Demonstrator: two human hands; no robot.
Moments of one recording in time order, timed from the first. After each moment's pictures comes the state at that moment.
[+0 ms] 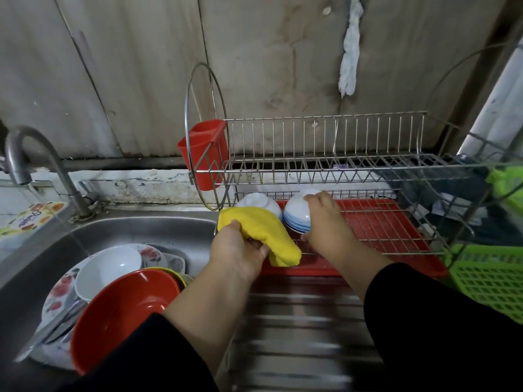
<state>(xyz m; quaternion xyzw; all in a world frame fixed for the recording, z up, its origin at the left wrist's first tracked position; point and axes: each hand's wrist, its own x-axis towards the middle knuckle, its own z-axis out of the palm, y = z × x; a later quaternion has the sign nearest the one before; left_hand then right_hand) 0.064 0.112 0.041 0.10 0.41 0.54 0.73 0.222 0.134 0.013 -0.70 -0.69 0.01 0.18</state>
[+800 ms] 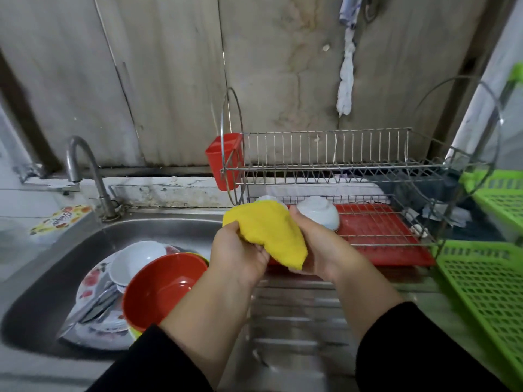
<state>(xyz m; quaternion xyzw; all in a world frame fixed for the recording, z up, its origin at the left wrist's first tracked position) 0.027 0.048 0.062 0.12 0.33 0.56 0.75 0.160 0.050 0.045 -0.54 -0.35 0.64 0.43</state>
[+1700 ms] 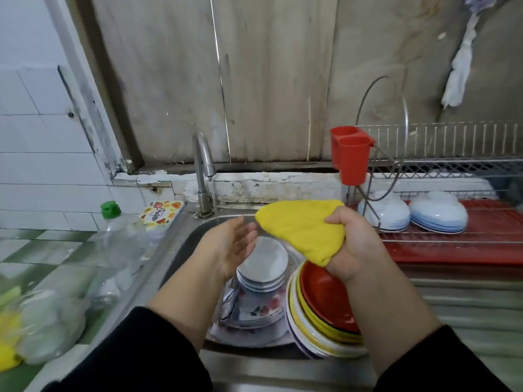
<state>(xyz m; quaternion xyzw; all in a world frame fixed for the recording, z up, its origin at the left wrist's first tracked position) -0.255 0.124 0.042 0.29 0.51 0.46 0.66 -0.090 0.067 0.067 -0.30 -0.19 0.70 0.62</state>
